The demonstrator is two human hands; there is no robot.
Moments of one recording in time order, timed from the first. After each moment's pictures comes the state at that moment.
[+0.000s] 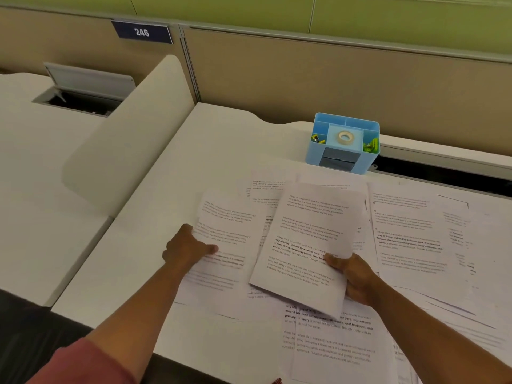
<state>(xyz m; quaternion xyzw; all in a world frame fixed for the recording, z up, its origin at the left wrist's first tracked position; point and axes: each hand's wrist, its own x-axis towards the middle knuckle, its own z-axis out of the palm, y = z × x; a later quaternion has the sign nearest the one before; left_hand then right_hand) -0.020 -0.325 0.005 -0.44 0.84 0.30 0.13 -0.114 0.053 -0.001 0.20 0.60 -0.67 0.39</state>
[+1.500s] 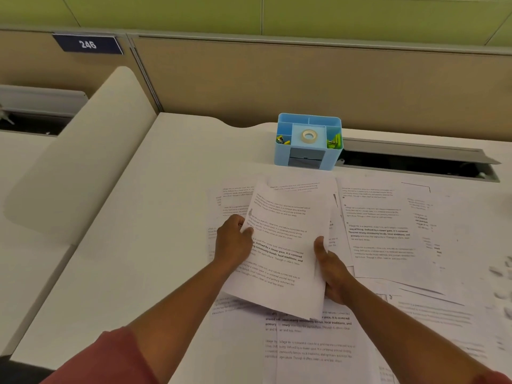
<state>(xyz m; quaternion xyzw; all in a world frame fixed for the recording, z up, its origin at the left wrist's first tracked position) -0.103 -0.181 0.025 -0.26 0.85 0.46 0.01 -0.111 0.055 0.001 0.20 0.56 -0.72 0.36</state>
